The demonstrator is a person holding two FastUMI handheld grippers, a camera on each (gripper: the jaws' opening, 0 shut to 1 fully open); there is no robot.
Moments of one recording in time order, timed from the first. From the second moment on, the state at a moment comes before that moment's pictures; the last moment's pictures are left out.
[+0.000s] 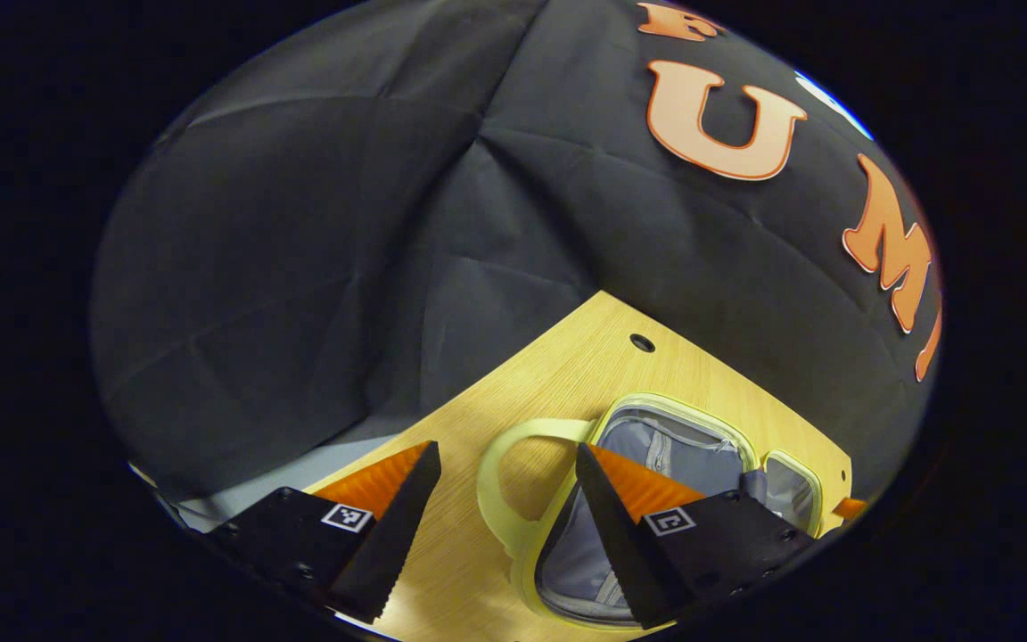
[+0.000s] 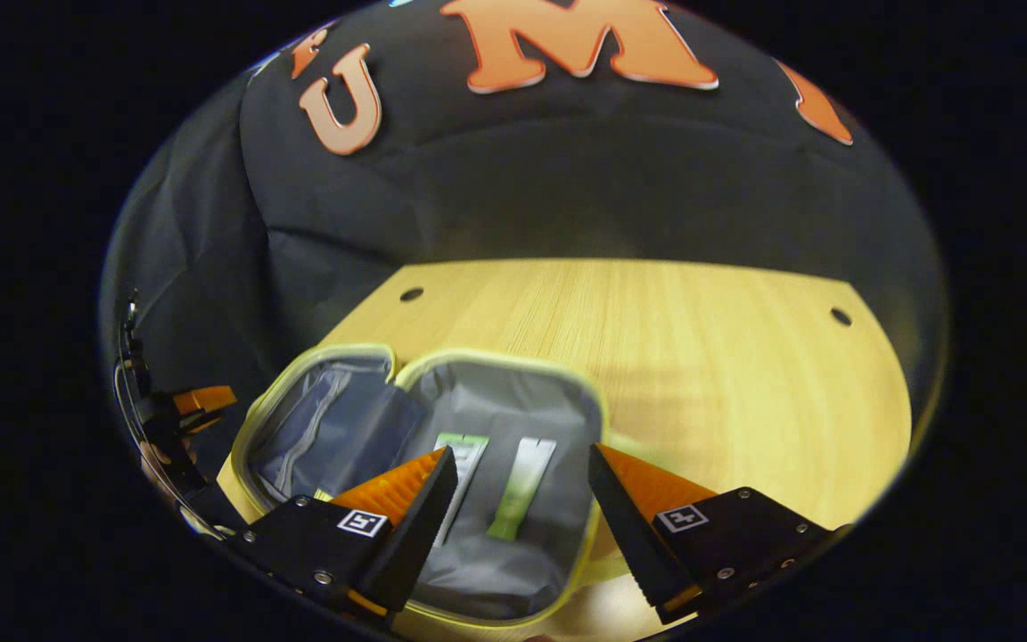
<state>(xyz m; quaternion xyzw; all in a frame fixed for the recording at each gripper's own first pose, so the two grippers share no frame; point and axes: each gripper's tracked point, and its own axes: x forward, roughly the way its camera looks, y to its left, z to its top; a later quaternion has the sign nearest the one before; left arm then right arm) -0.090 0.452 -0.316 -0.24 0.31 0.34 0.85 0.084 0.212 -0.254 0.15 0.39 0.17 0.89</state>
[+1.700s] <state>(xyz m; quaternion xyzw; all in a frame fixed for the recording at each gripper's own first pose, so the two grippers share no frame) -0.002 0.394 -0.180 -0.23 0.25 0.20 0.92 0.059 -0.179 0.004 -0.11 0.07 -0.17 0.98</state>
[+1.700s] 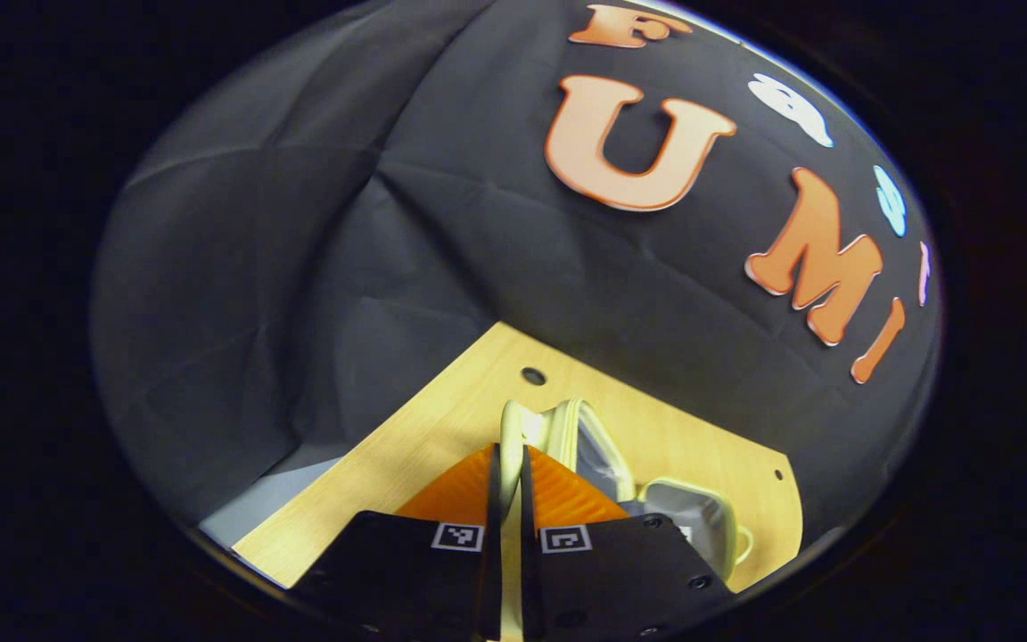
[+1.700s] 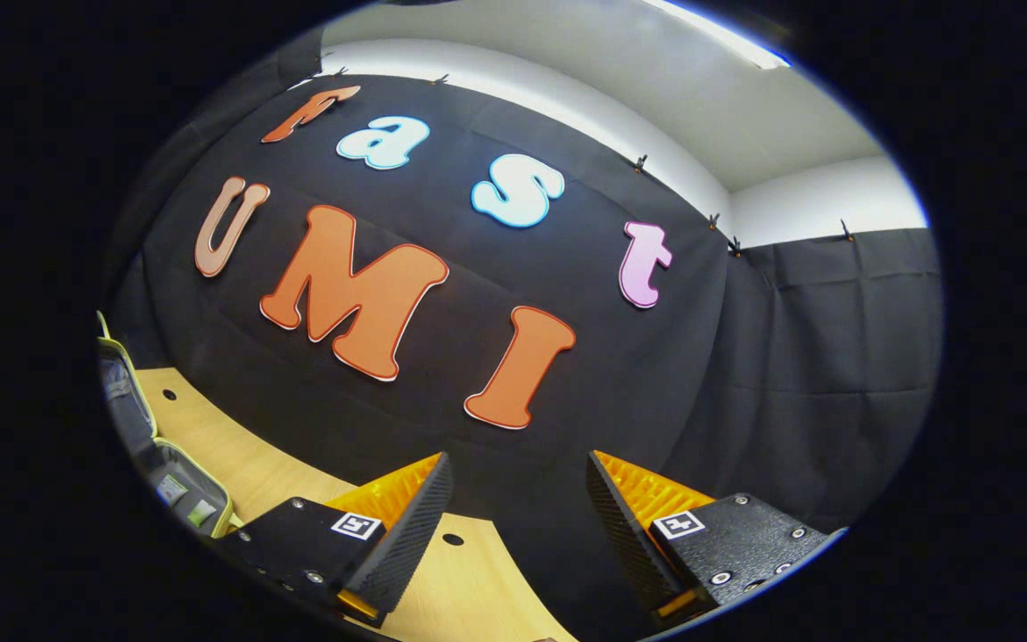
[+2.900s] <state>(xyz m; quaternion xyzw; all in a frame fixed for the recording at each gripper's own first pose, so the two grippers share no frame) 0.100 0.013 -0.161 -0.04 0.31 -0.03 0.95 0.034 -0.254 -0.082 -0.05 0.09 -0.07 0.99</state>
